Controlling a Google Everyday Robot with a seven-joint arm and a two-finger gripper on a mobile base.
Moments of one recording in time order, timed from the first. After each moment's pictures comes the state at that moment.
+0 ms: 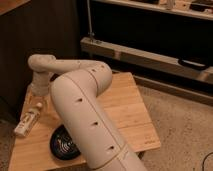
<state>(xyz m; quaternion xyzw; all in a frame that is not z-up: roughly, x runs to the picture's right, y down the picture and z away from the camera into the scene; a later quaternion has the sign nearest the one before) -0.384 0.086 0.803 -0.46 0.25 0.65 0.55</state>
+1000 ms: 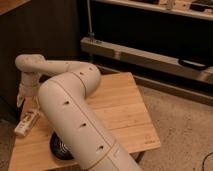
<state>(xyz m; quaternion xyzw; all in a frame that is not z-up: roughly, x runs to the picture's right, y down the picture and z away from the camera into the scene) -0.435 0.085 0.797 -0.45 0.24 0.65 0.56</state>
